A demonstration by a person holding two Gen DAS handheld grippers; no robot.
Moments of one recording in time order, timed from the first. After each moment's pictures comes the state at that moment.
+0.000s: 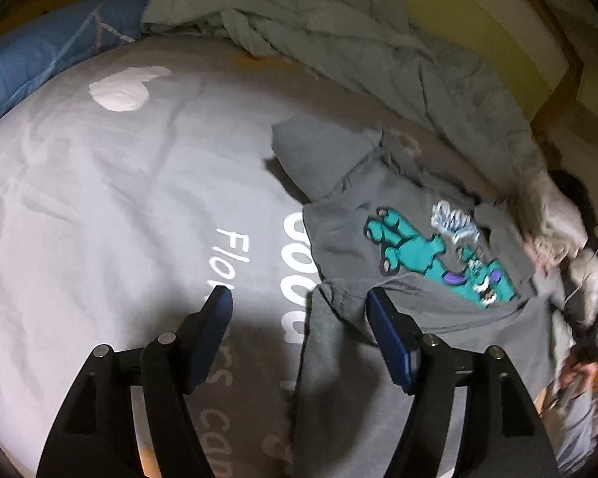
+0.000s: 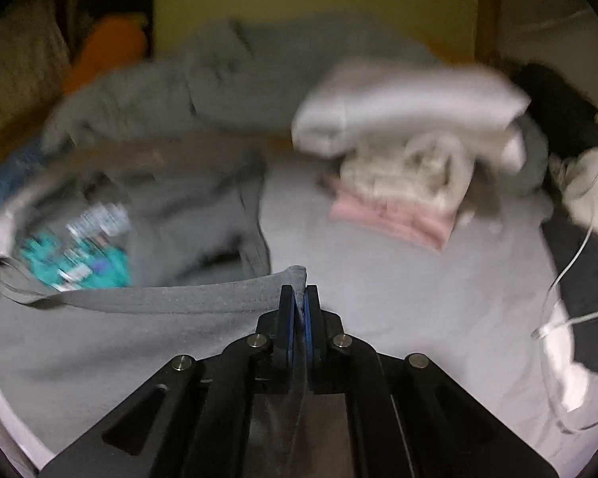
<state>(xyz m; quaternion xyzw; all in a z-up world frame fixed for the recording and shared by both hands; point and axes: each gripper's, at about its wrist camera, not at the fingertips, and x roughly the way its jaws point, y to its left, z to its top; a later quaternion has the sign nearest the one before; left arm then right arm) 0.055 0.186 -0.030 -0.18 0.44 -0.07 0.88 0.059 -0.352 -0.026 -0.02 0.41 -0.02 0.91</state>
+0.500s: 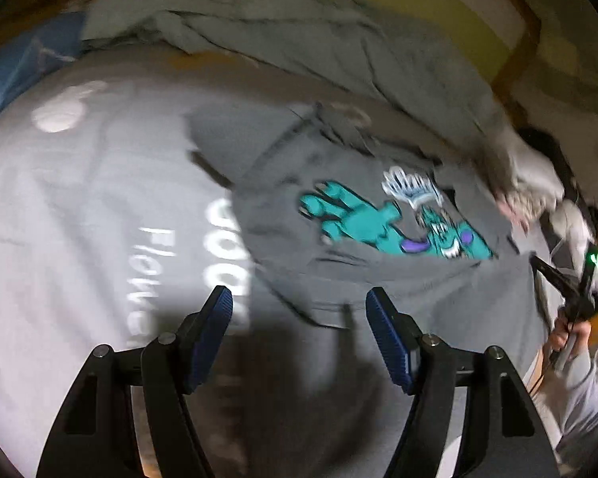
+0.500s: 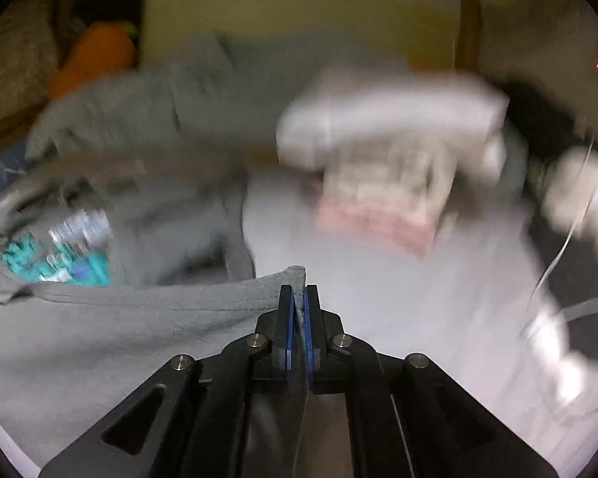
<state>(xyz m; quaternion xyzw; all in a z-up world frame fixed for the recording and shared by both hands) 0.064 0.139 -0.038 -0.11 0.46 -0.15 0.87 0.048 -0.359 -0.031 0.01 0.39 -0.04 0.92</state>
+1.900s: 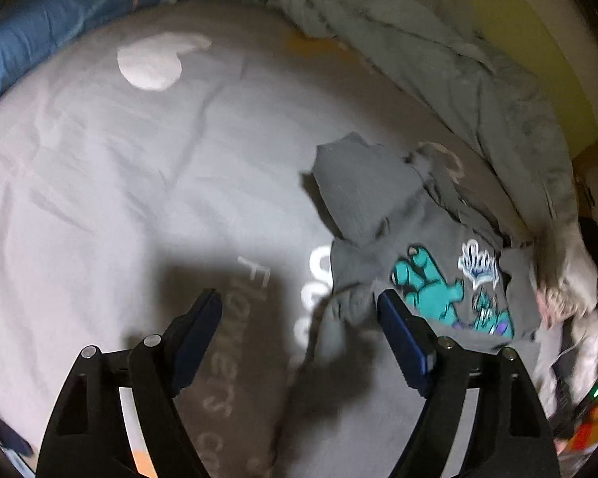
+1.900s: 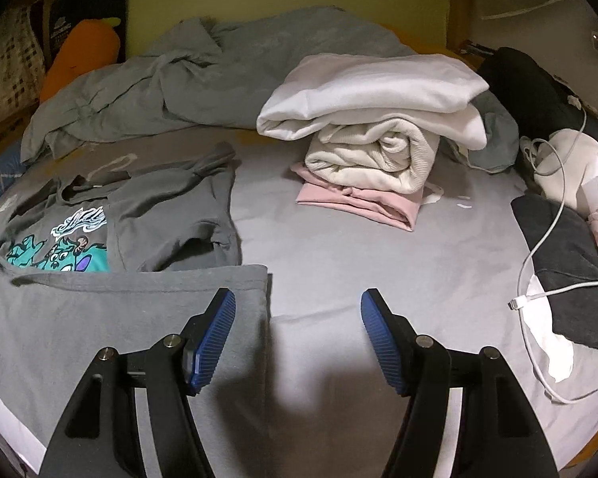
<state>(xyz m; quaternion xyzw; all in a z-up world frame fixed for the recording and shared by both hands) 0.097 0.193 -0.025 -0.21 0.50 0.00 0.84 0.027 -0.371 0.002 0.00 0.37 -0.06 0.93</state>
